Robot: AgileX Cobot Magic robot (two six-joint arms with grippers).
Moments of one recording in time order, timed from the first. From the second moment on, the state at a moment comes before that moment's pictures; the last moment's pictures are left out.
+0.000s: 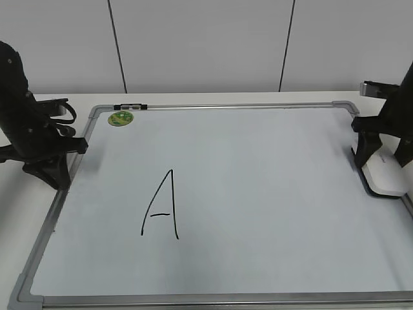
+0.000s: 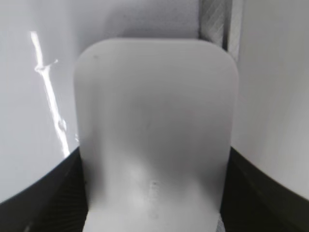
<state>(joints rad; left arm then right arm) -0.10 2.14 -1.45 -0.19 0.96 0.00 -0.13 2.22 -1.73 0.15 1.21 -0.14</state>
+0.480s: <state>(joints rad) -0.10 2.14 -1.45 -0.19 0.96 0.00 -0.13 2.22 -1.73 0.15 1.21 -0.20</state>
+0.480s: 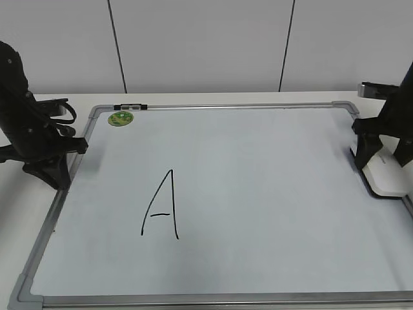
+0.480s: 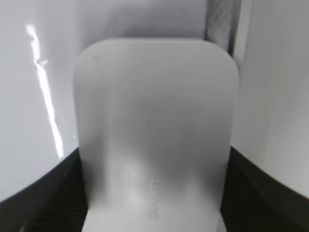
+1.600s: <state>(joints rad) -0.10 2.14 -1.48 -0.17 0.99 0.00 -0.13 2.15 -1.87 0.13 1.22 -0.16</state>
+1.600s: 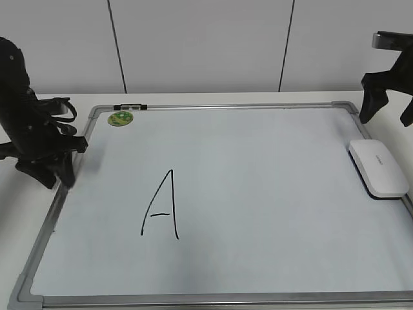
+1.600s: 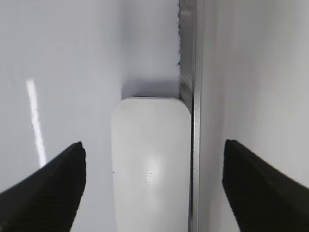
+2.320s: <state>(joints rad) -0.10 1.91 -1.54 -0.11 1.21 0.00 -0.13 1.88 -1.87 0.24 1.23 -0.08</state>
